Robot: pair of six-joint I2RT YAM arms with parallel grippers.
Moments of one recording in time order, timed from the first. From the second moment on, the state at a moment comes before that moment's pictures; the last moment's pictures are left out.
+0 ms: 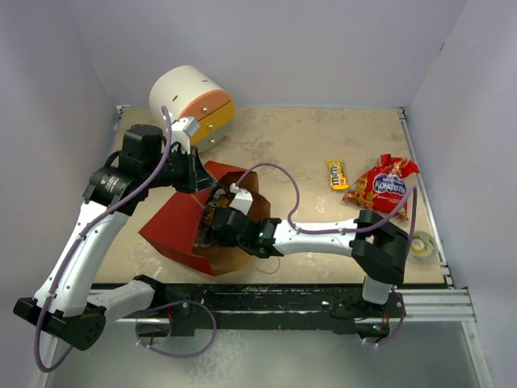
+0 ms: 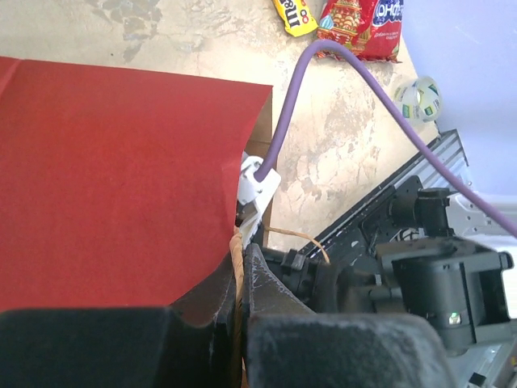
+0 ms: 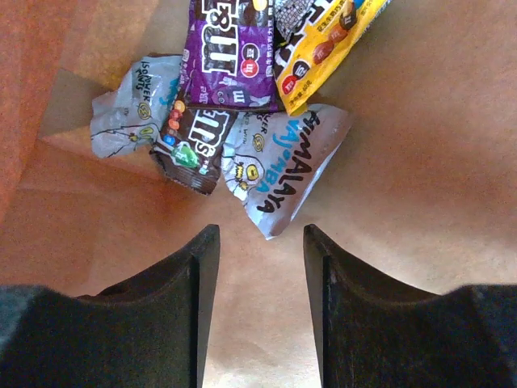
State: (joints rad) left arm -0.38 1.09 1.39 -0.90 0.42 -0.32; right arm 1.23 1.75 1.16 -0.13 0.38 1.09
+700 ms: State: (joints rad) left arm -0.38 1.11 1.39 -0.91 0.44 -0.38; right arm 1.26 1.95 1.26 -0.28 0.53 1.52
